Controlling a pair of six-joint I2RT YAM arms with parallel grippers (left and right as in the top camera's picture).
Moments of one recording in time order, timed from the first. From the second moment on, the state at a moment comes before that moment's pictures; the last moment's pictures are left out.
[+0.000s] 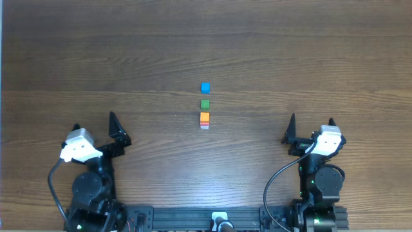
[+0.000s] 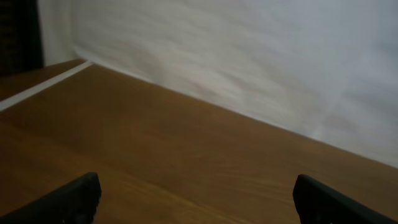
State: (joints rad) left arm -0.26 0.01 0.14 -0.18 -0.50 -0.29; right arm -0.02 0.01 0.01 -0.06 0.11 0.02
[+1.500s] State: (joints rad) left arm -0.11 0.06 0.02 -0.07 -0.10 -0.24; right arm -0.02 0.01 0.01 -0.06 0.11 0.02
